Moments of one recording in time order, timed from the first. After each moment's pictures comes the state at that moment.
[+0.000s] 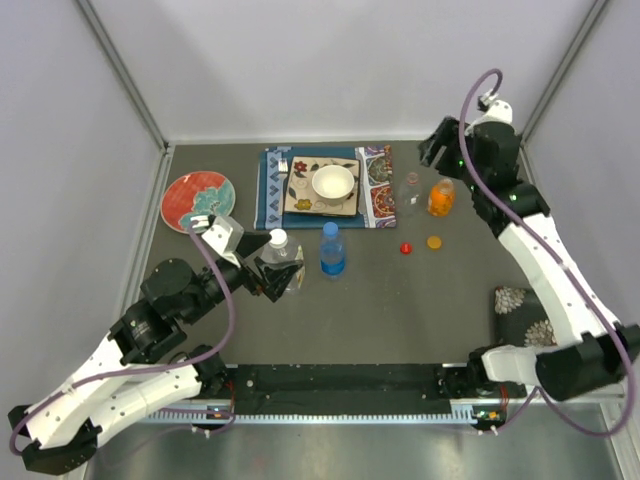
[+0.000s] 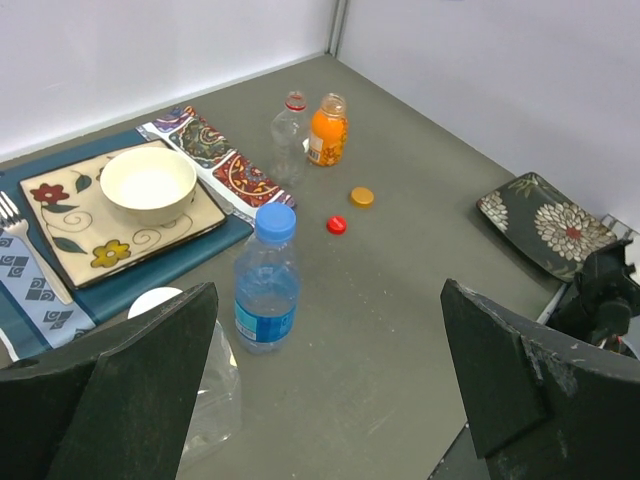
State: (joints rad) left arm -0.89 0.55 0.86 -0.31 -0.07 -0.19; right arm 0.25 1.32 1.36 -0.38 0.16 0.47
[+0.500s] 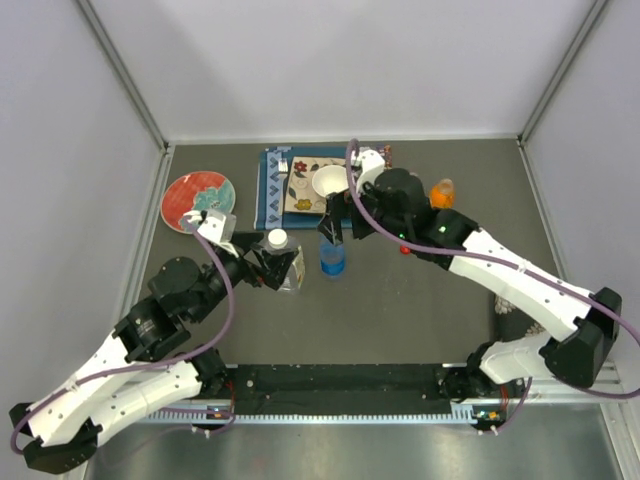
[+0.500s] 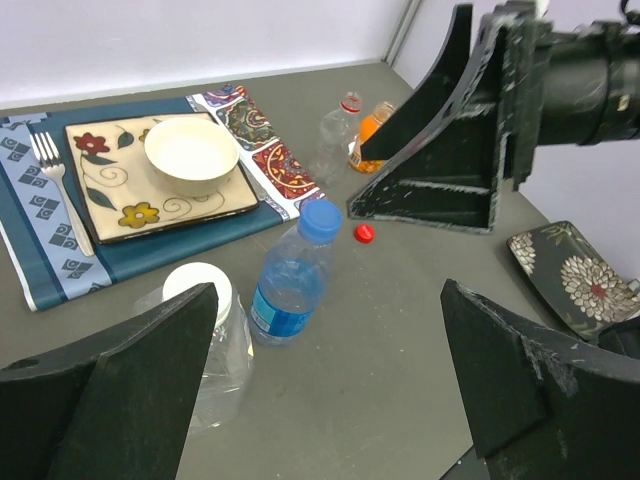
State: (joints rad) left arm -0.89 0.57 0.84 -0.32 -0.24 -0.31; right arm 0.85 1.32 1.31 -0.39 0.01 0.31
